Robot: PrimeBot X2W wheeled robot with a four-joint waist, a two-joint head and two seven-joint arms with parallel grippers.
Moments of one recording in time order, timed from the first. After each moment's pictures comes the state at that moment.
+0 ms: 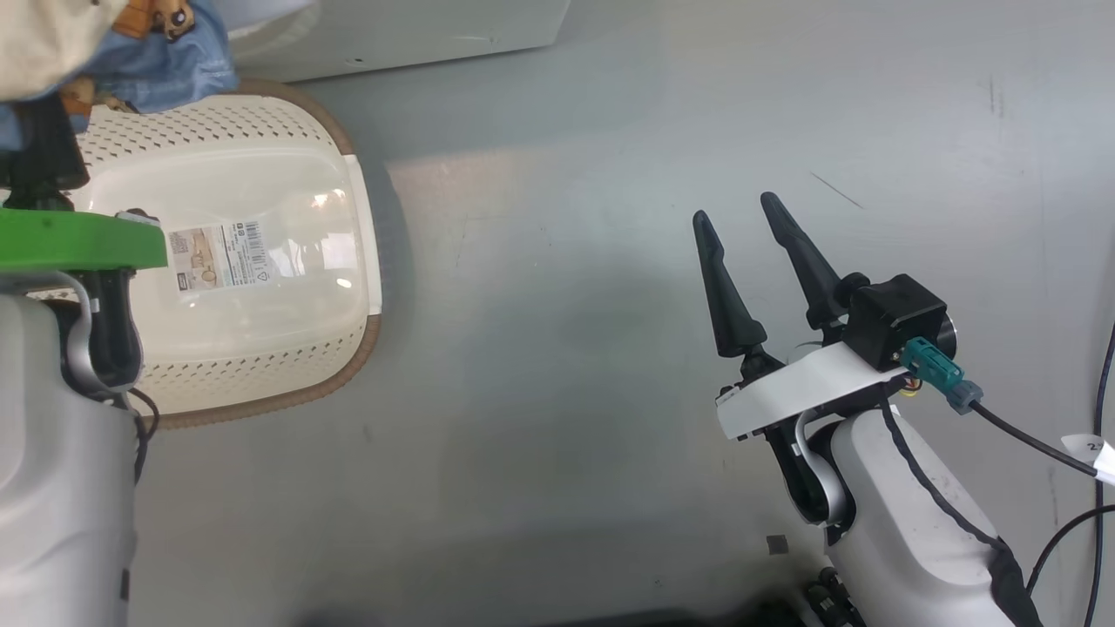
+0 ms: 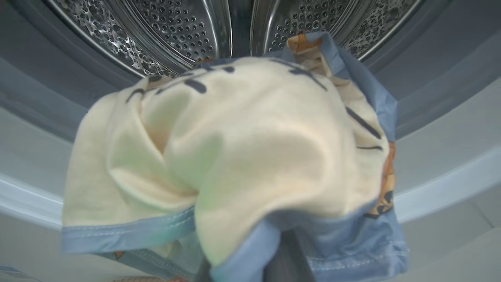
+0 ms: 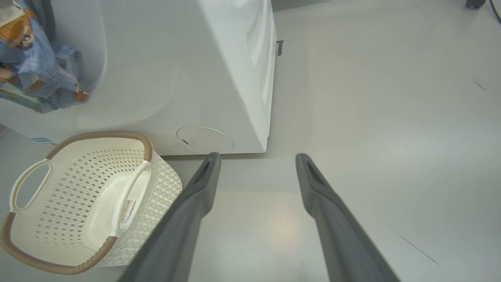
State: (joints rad) left arm -0.72 0.18 -0.07 0.32 -0.36 -0.12 -0.26; right arm -0.37 -0.06 0.40 0.20 0.33 -0.01 -0.26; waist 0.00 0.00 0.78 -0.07
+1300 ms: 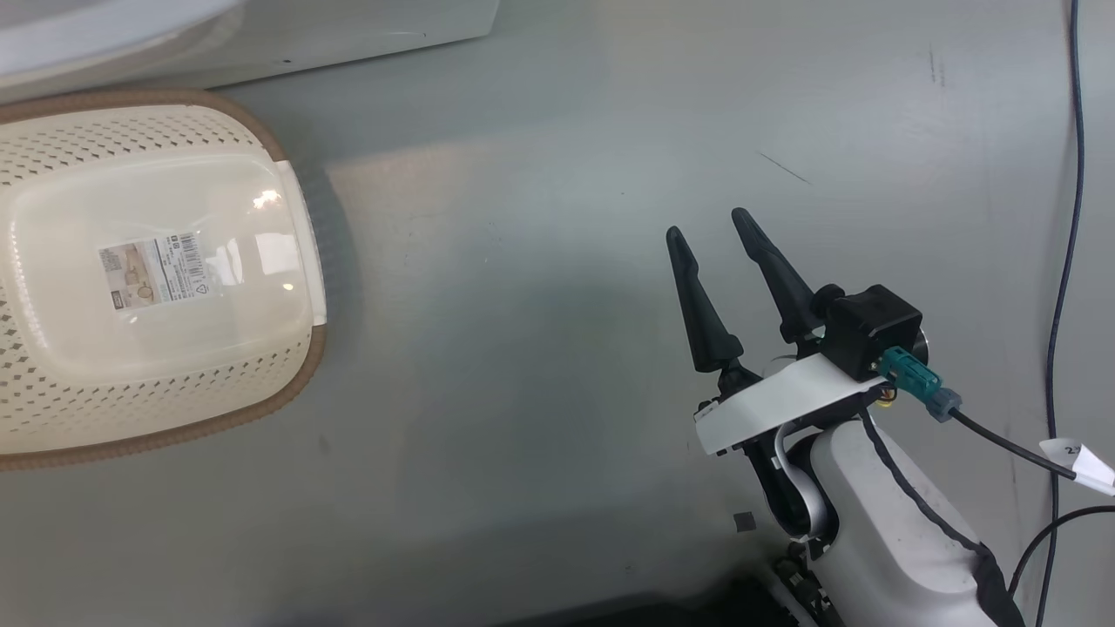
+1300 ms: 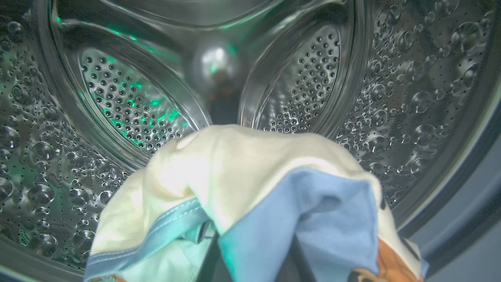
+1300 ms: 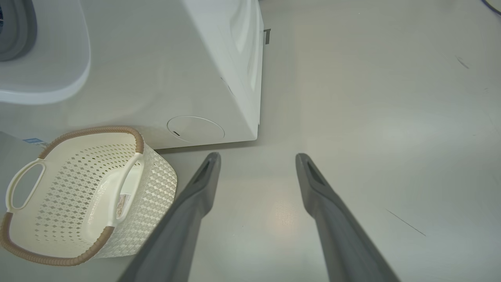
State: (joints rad) left arm -1.10 0.40 -0.12 0.34 -0.39 -0.12 -0.14; right arm -0.37 -0.06 0.46 0.20 0.39 0.00 -0.26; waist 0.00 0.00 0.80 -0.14
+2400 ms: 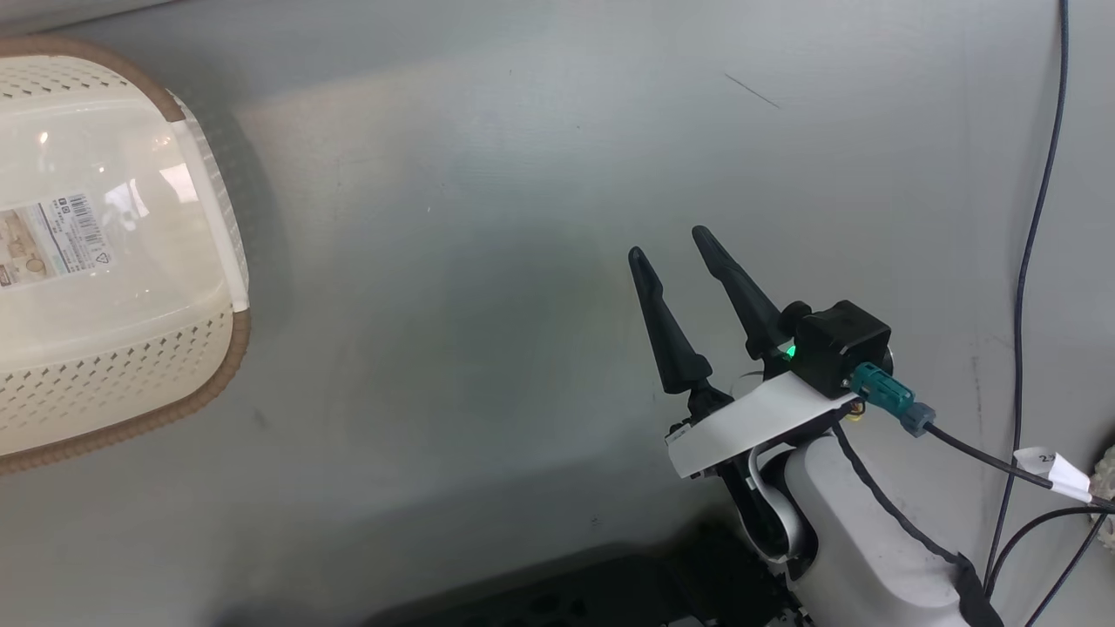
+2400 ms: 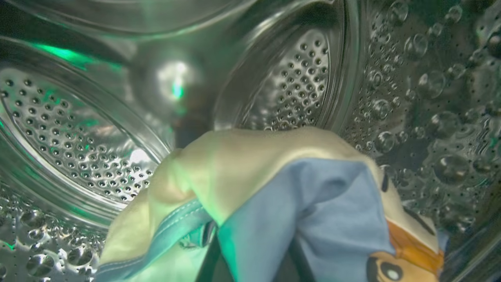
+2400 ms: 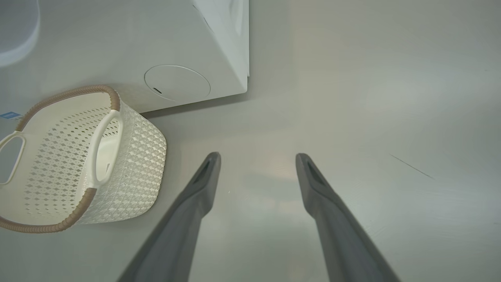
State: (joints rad) left arm -1.53 0.51 -0.29 0.44 -0.43 -0.12 -0.04; right arm -0.36 -0.06 0.54 0.16 0.44 -0.01 -0.26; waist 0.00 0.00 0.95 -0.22
